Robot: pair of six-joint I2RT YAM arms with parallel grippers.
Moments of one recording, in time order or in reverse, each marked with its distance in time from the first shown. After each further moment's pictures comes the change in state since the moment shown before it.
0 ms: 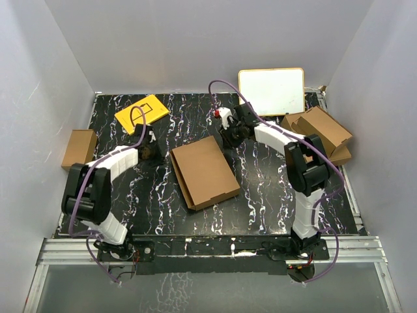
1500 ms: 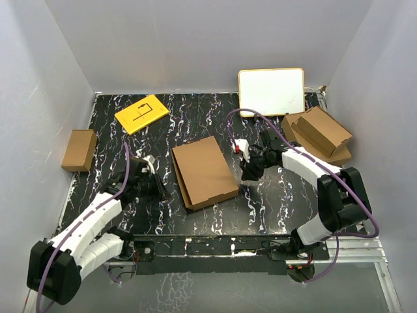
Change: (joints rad) left arm -0.126 -0.634 -0.344 -0.244 0.203 -0.100; right arm -0.090 -0.444 -0.457 -0.146 -0.264 -0.385
